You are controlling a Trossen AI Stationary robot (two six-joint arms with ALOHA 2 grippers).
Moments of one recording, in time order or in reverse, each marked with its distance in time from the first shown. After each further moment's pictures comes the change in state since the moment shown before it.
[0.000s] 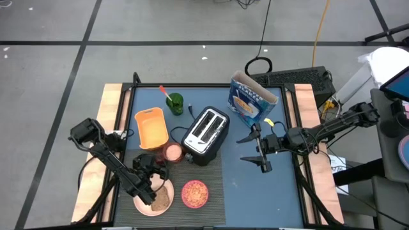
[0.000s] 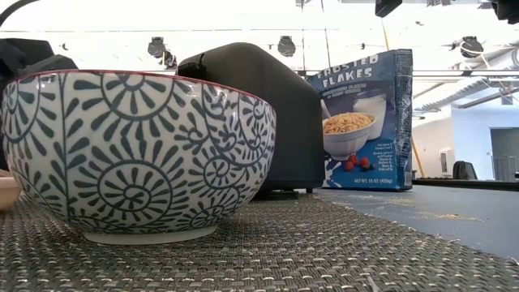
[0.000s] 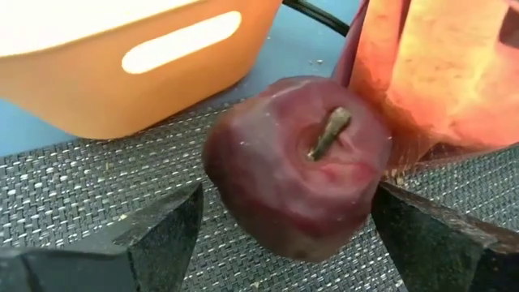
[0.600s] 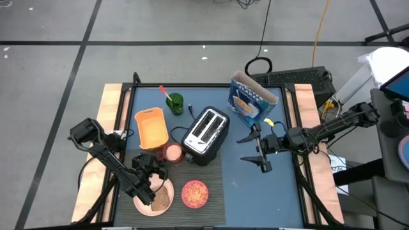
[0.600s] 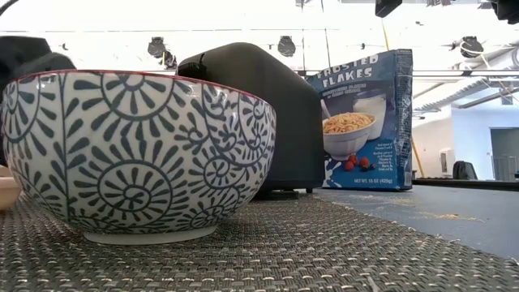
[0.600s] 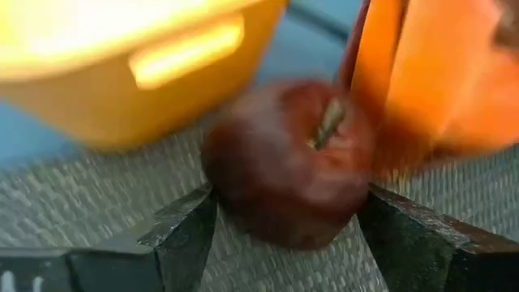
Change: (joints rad) left arm -0.005 0.000 -0.001 -0.003 -0.015 -0.004; right arm 0.000 0.000 0.000 0.000 0.000 0.000
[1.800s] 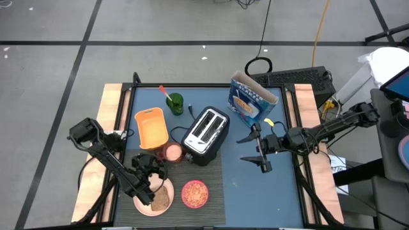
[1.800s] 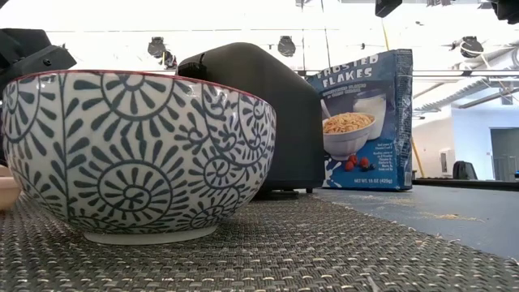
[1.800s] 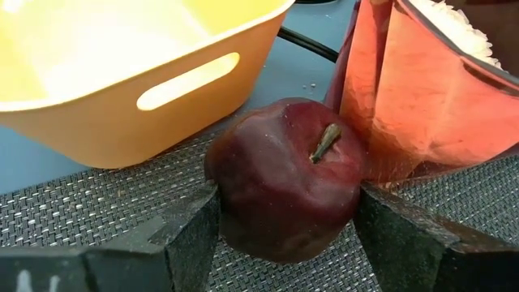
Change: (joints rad) left arm -0.004 -0.003 0.002 -0.018 -0.032 0.013; right arm 0.000 0.000 0.000 0.000 0.000 0.000
